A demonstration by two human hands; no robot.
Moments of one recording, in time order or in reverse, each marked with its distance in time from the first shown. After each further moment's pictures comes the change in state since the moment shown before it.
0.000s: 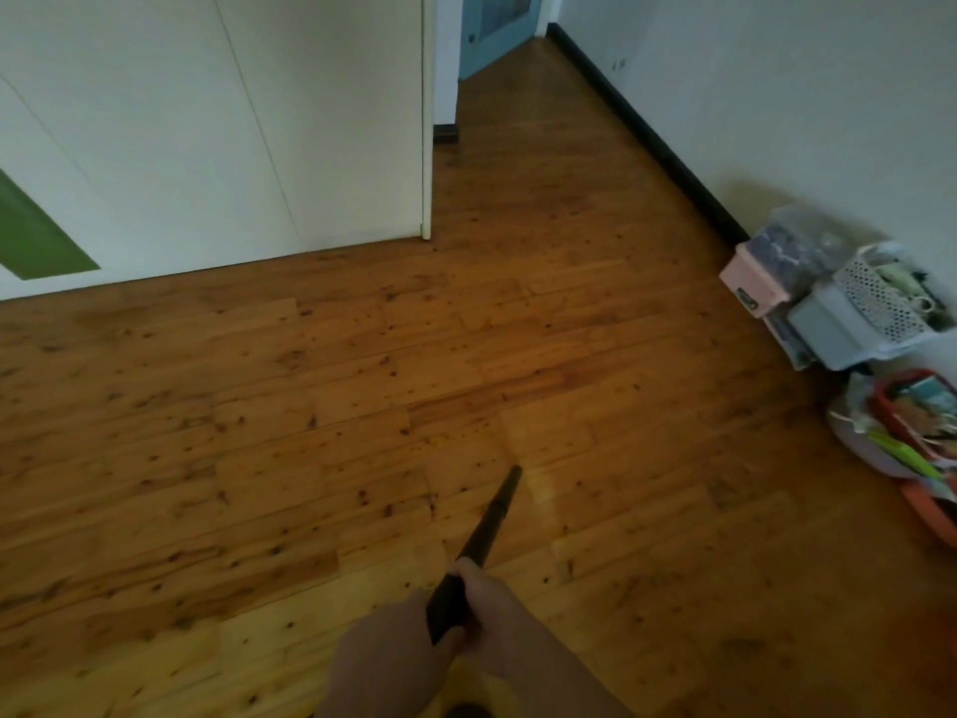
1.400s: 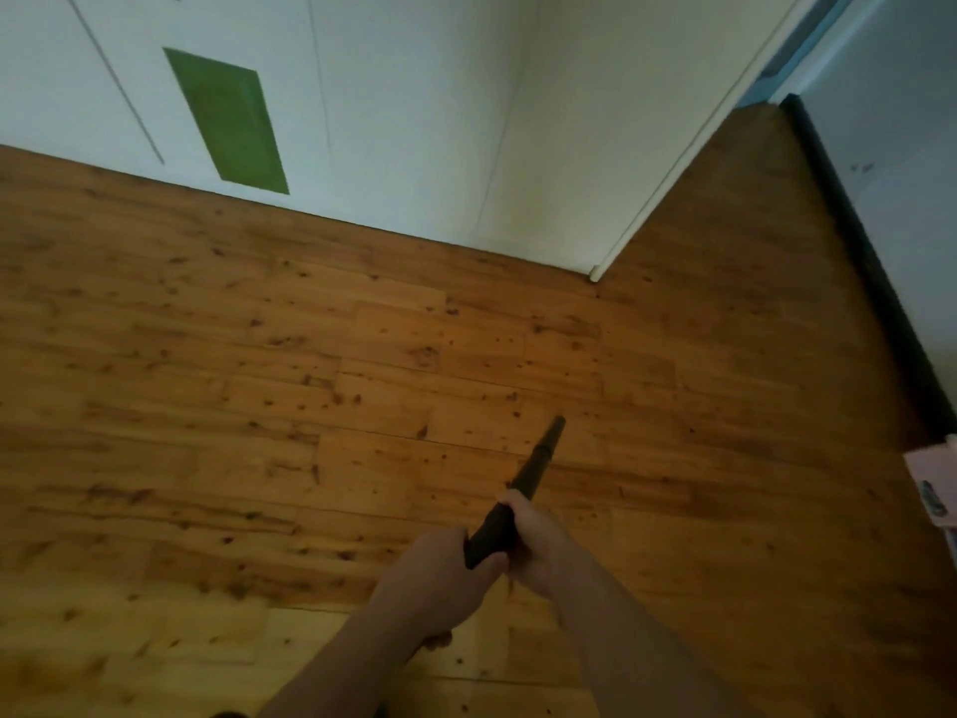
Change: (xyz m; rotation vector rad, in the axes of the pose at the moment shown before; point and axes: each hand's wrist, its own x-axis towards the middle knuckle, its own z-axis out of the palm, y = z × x) left_hand 0.178 -0.171 -0.126 -0.633 -0.042 -0.070; right_hand 0.085 -0.093 0.134 -0.609 0.276 -0.233
